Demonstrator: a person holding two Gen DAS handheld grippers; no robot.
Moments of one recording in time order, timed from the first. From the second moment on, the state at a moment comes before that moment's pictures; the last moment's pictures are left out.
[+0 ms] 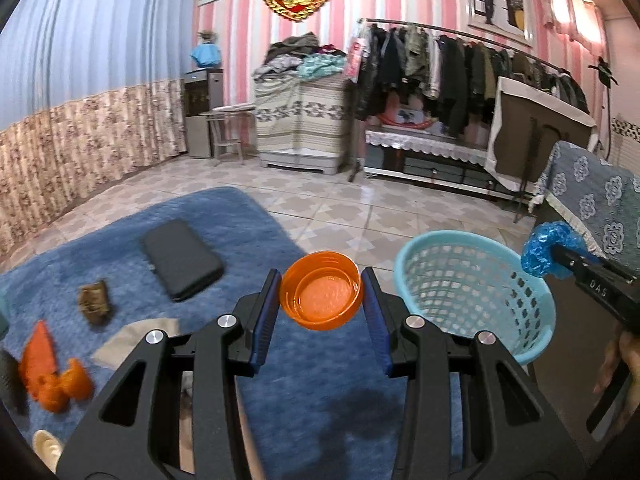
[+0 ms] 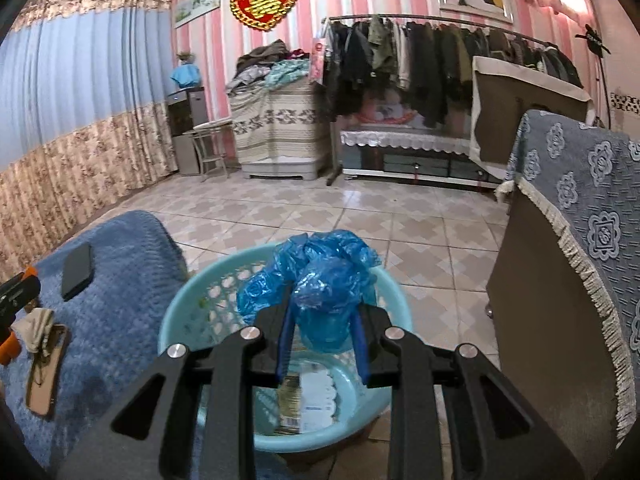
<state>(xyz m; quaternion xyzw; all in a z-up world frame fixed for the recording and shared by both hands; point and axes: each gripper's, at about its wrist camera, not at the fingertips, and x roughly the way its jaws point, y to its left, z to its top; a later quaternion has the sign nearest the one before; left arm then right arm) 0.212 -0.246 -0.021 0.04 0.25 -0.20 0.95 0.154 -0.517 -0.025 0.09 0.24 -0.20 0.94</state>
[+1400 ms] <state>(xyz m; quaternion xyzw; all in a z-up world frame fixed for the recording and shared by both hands) 0.260 -0.353 -0.031 0.08 0.22 -0.21 0.95 0.174 -0.544 -0.059 0.14 0.27 -0.21 0.93</state>
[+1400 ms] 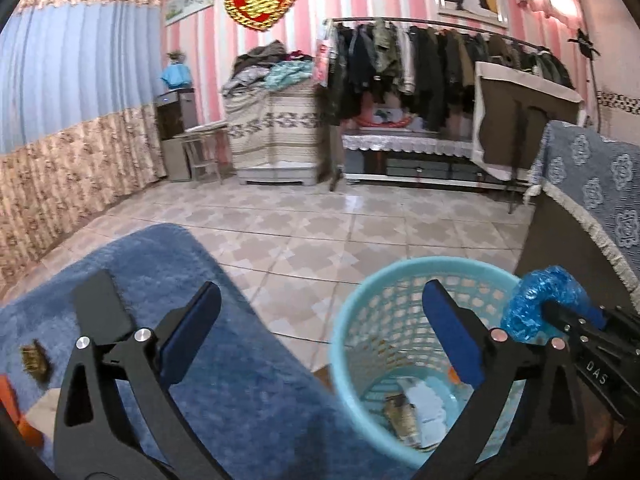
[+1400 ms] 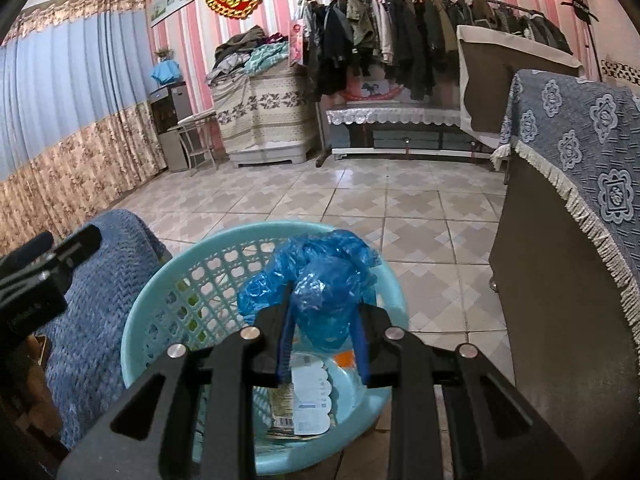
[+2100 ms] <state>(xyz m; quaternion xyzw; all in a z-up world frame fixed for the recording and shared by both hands) 0.243 -0.281 -0.021 0.05 0.23 -0.15 0.96 0.187 -0.525 -0.066 0.13 0.25 -0.21 0.93</state>
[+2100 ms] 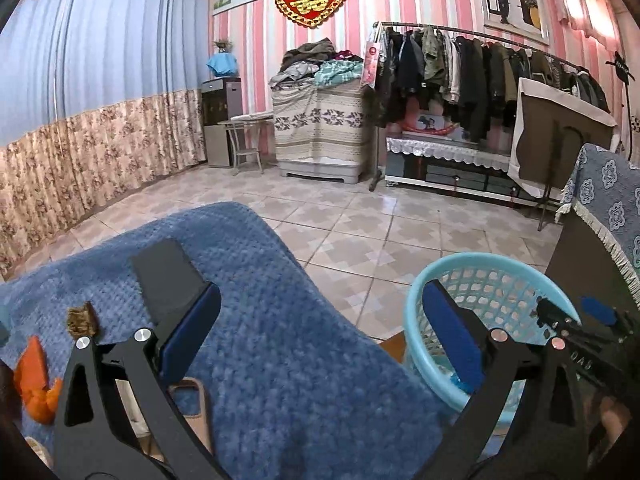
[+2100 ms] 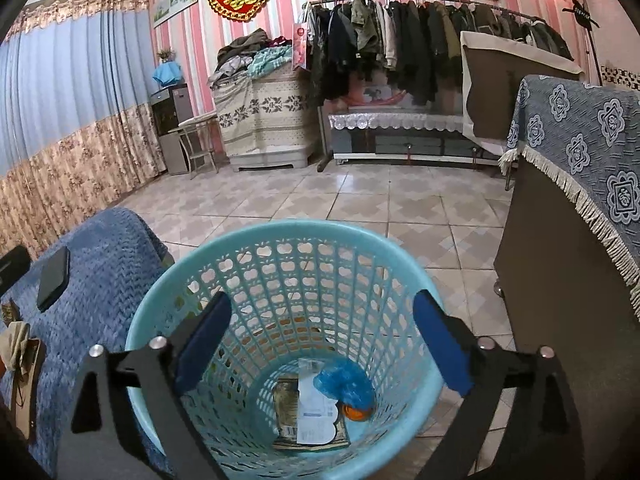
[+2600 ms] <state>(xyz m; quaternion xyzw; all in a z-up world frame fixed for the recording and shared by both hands) 0.213 -0.208 -0.009 0.03 0.24 -0.11 0.96 0.173 -0.502 -0.054 0.13 0.24 -0.21 0.94</state>
